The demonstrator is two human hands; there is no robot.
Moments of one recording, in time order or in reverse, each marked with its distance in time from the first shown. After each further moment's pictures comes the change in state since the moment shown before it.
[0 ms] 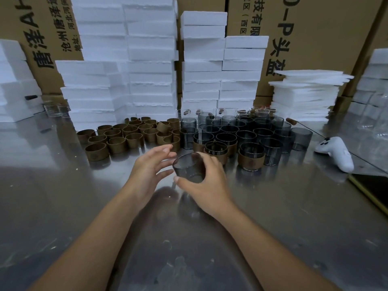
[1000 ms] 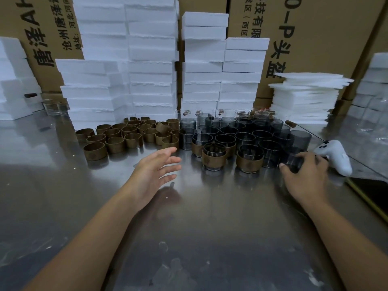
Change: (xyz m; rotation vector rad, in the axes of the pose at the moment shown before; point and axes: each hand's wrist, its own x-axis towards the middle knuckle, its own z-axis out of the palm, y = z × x) left_hand 0.004 -0.008 -0.006 -0.017 -0.166 -0.039; right_hand 0.022 0.085 -0.156 -0.527 0.496 0.276
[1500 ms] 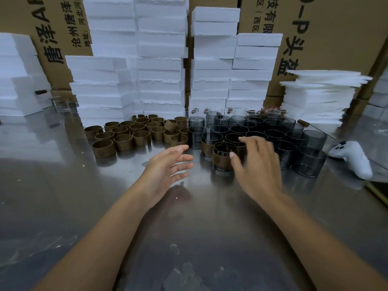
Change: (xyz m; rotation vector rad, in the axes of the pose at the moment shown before) left_hand 0.006 0.001 0.001 -0.014 -0.030 0.000; right_hand -0.046 -0.095 0.041 -0.096 -0.048 -0.556
